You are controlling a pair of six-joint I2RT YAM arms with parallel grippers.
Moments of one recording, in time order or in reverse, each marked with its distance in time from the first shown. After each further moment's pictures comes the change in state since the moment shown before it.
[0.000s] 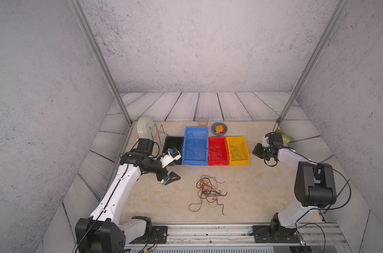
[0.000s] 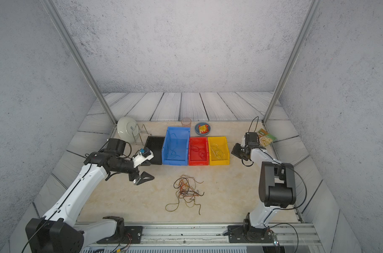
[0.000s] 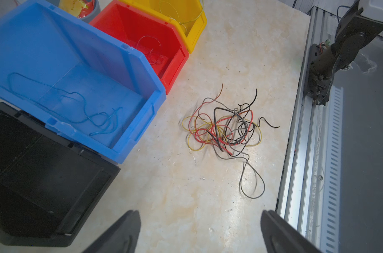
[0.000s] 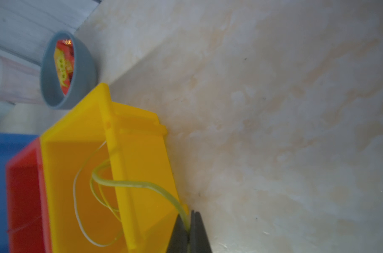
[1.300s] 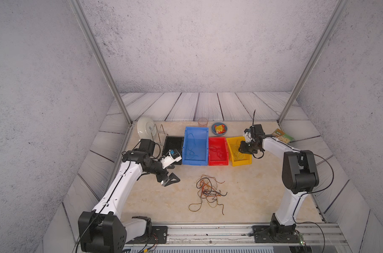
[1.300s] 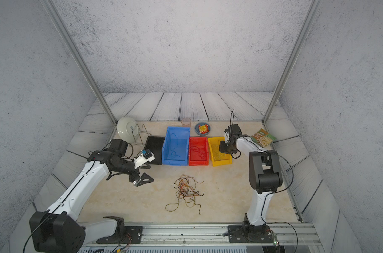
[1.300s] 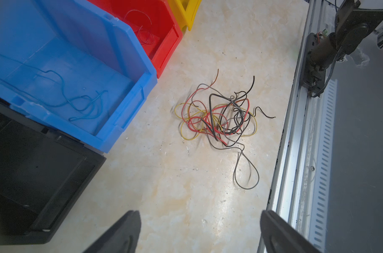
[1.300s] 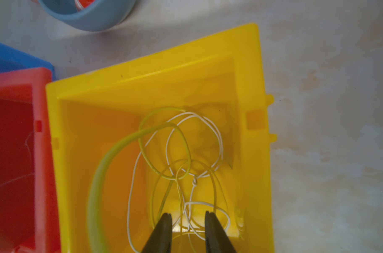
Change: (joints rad) left arm 0.000 0.044 0.000 -0.050 -0.014 0.024; right arm 0.195 0.211 0.299 -0.264 0.064 -0.249
